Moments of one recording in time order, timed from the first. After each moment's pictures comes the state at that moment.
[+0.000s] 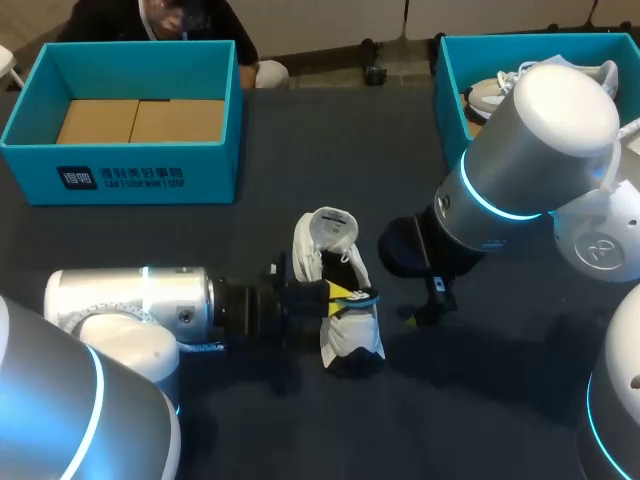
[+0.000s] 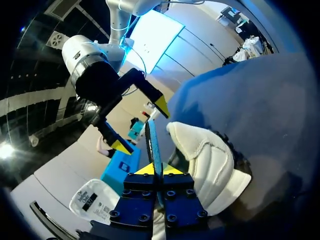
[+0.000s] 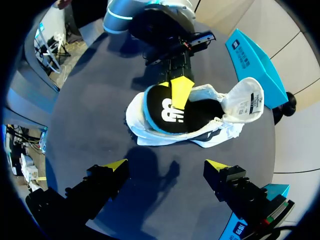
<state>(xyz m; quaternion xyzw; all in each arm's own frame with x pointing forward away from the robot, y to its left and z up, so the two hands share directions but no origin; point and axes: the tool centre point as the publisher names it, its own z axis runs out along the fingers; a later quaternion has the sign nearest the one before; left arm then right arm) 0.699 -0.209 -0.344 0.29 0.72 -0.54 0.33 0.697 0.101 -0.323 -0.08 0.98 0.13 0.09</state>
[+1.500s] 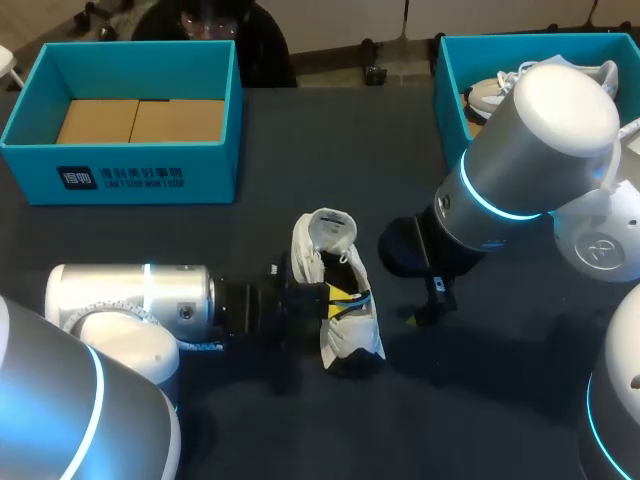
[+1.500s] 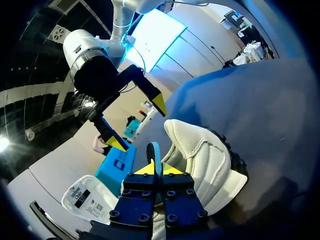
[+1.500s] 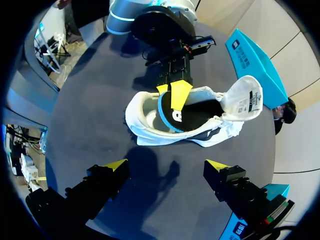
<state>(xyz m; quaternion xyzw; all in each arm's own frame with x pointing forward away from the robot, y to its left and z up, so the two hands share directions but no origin) 0.697 -0.209 -0.349 0.28 0.73 -0.54 0.30 0.697 0.101 -0.323 -0.08 0.98 0.13 0.09</state>
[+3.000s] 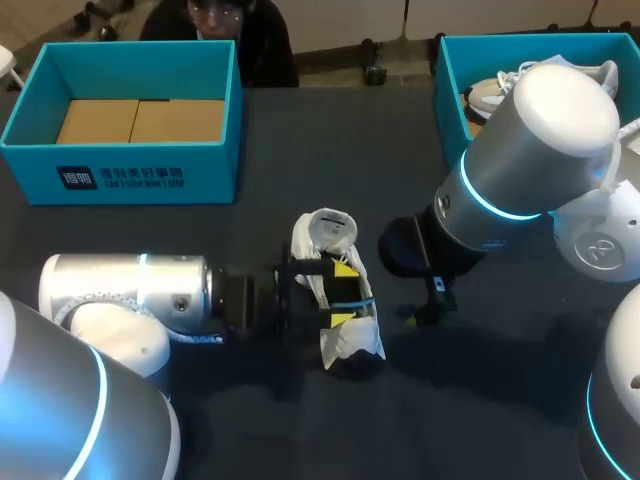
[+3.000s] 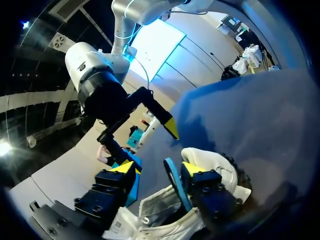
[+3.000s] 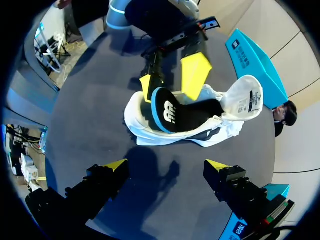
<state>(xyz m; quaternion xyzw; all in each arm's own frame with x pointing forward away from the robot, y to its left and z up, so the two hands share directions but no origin) 0.684 -0.216 -0.310 0.30 0.70 -0.57 0.31 0.697 0.101 -0.323 -0.08 0.98 0.13 0.09</state>
